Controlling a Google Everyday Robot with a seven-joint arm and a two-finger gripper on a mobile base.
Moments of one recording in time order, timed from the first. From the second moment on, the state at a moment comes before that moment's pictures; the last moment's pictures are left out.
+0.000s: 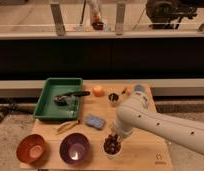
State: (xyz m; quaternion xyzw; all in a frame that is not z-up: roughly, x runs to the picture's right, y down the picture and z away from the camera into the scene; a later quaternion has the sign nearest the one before) arm 0.084 0.216 0.691 -0.27 -0.18 -0.32 0.89
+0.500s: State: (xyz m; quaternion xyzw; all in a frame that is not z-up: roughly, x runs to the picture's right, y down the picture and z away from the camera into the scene) arm 0.080 0.204 0.685 -0.27 -0.18 -0.33 0.89
